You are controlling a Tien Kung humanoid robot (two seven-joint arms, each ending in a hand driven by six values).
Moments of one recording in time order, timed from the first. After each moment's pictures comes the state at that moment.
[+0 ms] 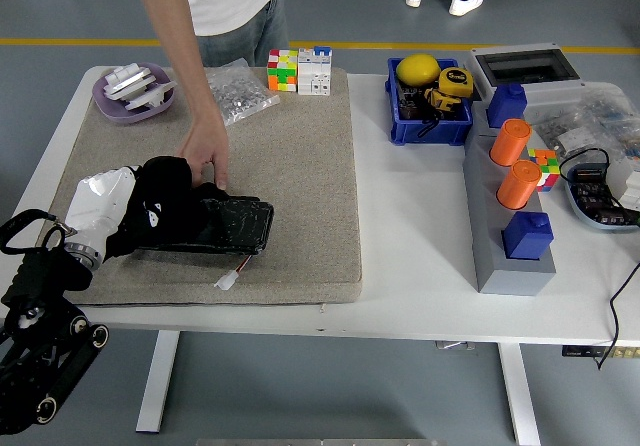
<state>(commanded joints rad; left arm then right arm) -0.18 0.25 -1.22 -1.22 2.27 0.26 0.22 -0.04 -0.13 1.93 0.18 -0.75 -0.17 0.02</state>
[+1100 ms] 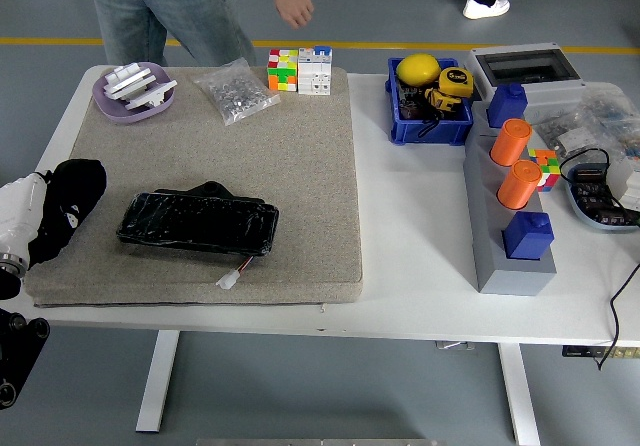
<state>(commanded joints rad) -0.18 0.26 -1.43 -0.99 2.25 0.36 0.05 -0.05 -0.13 1.94 0.18 -0.76 -0.18 0.01</state>
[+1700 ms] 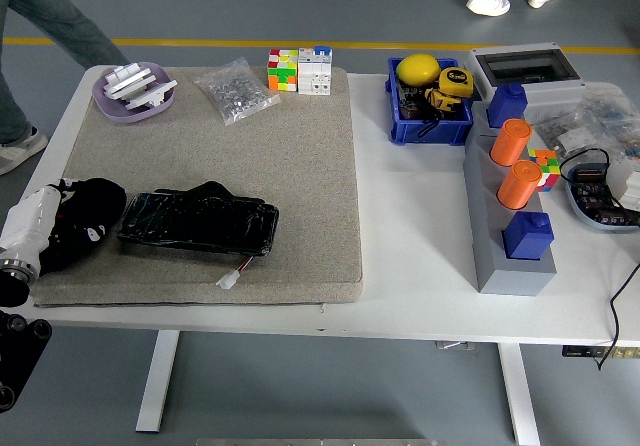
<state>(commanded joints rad) -0.15 0.26 -1.43 -1.05 2.08 0.26 0.03 -0.05 -0.13 1.96 0.18 -0.78 -0.19 0.01</state>
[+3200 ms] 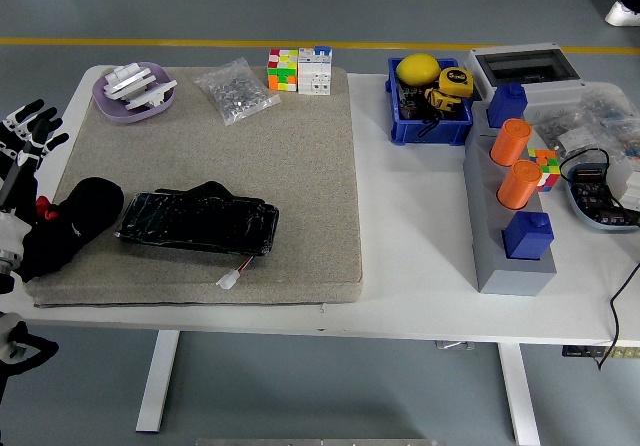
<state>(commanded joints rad) -0.03 0.21 -1.54 -1.32 0.95 0.06 -0.34 -0.07 -0.13 1.83 0.18 -0.67 -0.22 0.00</state>
